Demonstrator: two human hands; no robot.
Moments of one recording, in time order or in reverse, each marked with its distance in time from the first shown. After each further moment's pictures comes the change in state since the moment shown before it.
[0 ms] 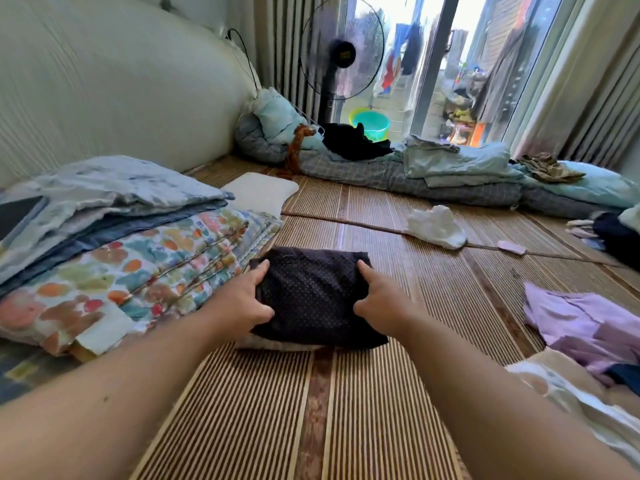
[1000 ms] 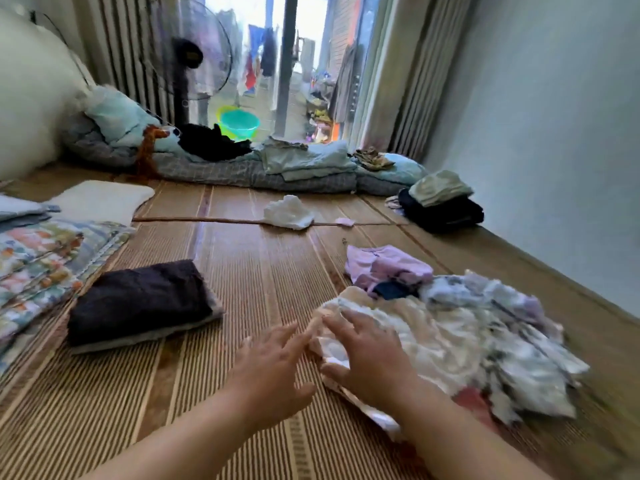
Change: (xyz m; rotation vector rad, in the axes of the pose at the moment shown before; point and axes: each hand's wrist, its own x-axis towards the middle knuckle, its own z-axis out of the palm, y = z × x) left_hand -0.145 0.168 0.183 0.471 -0.192 0.517; right_hand -0.256 0.103 -0.086 -0.557 0.179 0.106
